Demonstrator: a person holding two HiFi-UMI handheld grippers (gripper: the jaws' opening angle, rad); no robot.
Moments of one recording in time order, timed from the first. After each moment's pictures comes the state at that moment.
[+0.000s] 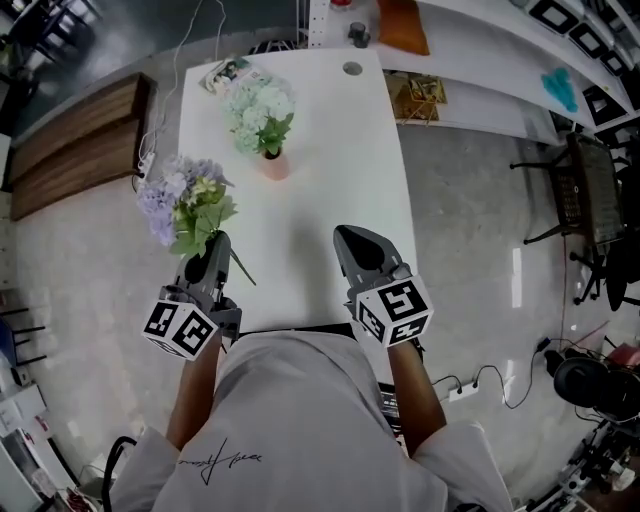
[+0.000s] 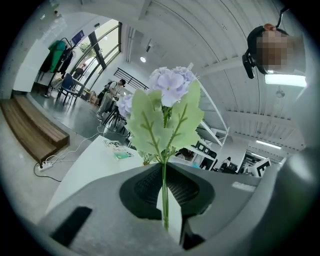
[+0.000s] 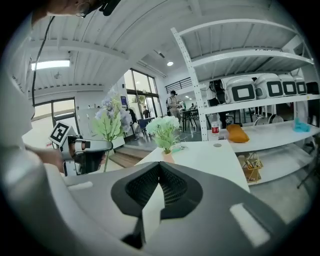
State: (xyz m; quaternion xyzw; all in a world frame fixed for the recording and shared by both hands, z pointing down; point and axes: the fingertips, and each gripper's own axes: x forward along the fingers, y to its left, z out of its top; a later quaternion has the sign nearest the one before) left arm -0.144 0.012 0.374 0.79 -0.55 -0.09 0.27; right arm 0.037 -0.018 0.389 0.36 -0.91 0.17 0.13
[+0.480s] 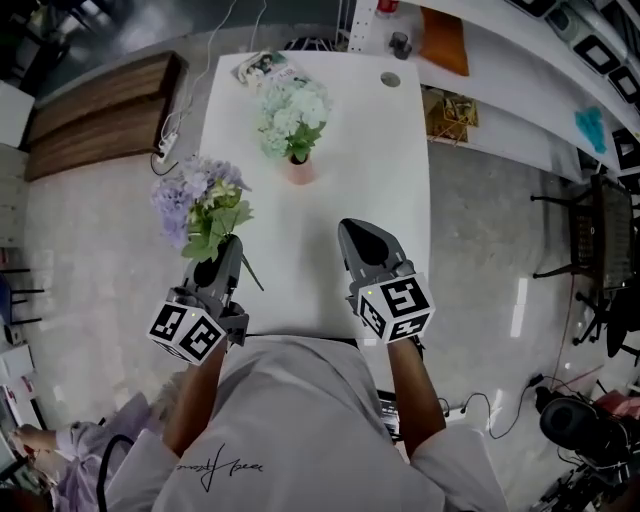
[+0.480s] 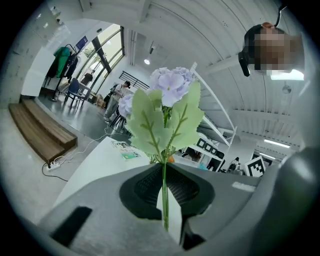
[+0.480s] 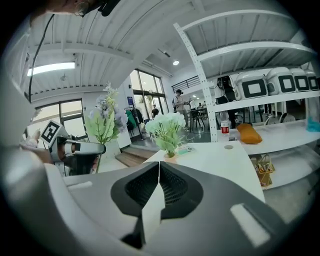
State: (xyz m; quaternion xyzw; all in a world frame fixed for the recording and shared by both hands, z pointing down) left arm -0.149 0.013 0.380 0.76 -0.58 -0.08 0.27; right arm 0.008 -0.055 0.401 0.32 -0.92 0.17 0.13
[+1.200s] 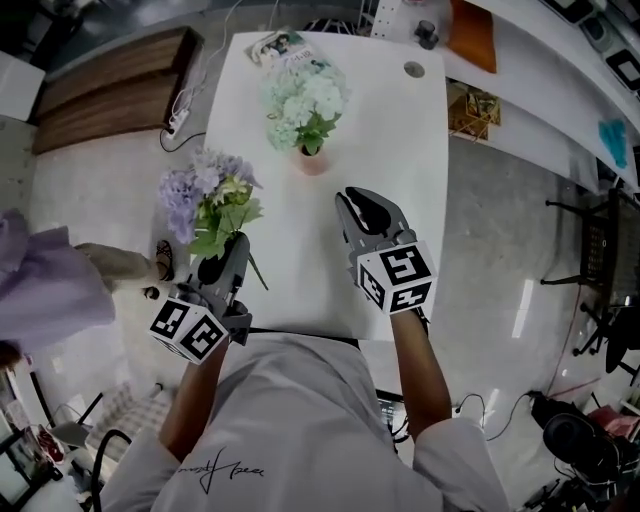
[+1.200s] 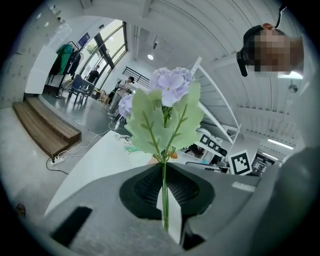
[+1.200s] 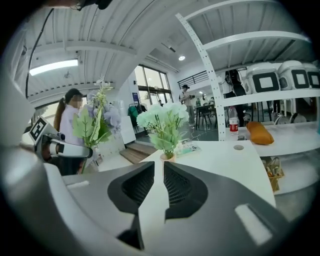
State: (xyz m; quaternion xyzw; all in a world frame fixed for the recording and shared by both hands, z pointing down) left arm -0.145 0.011 0.401 0.75 -0.59 -0.06 0.30; right arm -0.023 -0.102 0.426 0.28 -0.93 0.16 0.15
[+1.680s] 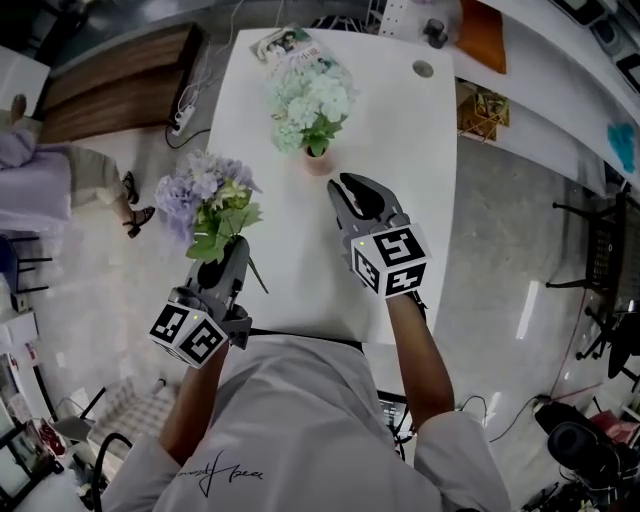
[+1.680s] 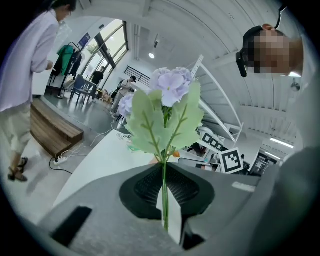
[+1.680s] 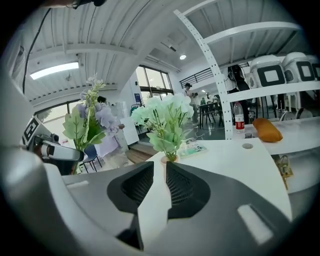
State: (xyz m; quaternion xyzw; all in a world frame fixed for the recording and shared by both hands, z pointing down) left arm -0.151 0.014 0.405 0.74 -0.60 -0.05 0.30; right arm -0.051 -0.121 0.437 0.26 -0.94 0.17 0.14
